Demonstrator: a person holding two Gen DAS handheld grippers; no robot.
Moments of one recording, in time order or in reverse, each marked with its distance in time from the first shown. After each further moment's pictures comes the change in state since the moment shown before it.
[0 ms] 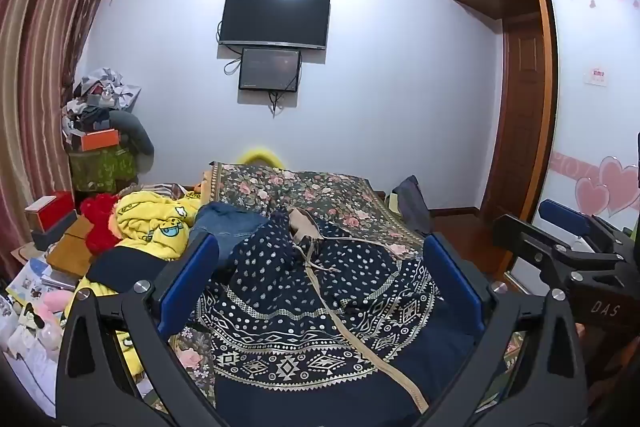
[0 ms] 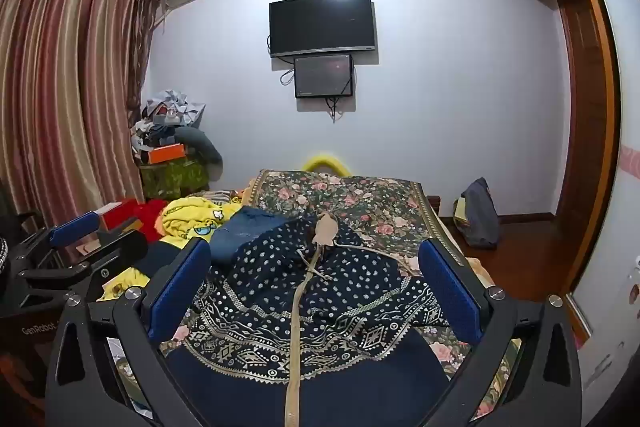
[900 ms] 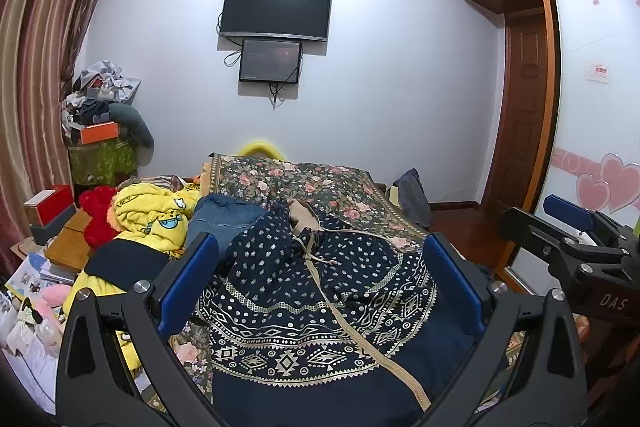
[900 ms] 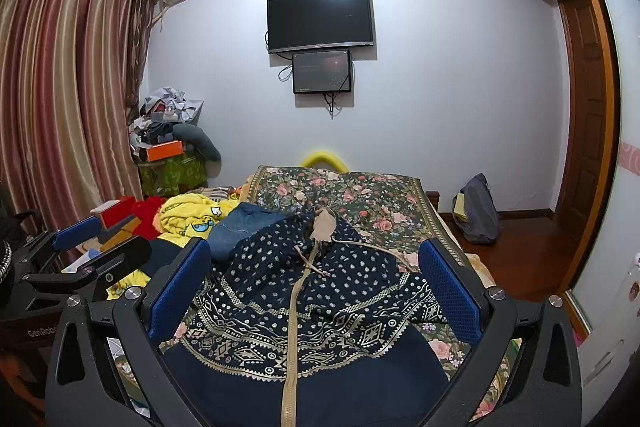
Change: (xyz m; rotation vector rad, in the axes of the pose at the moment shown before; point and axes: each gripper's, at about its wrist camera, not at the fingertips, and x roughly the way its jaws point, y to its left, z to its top) left arm 0.008 0.001 -0.006 0.008 0.016 0.011; right arm 0.005 -0.002 -0.004 0.003 0.012 0.004
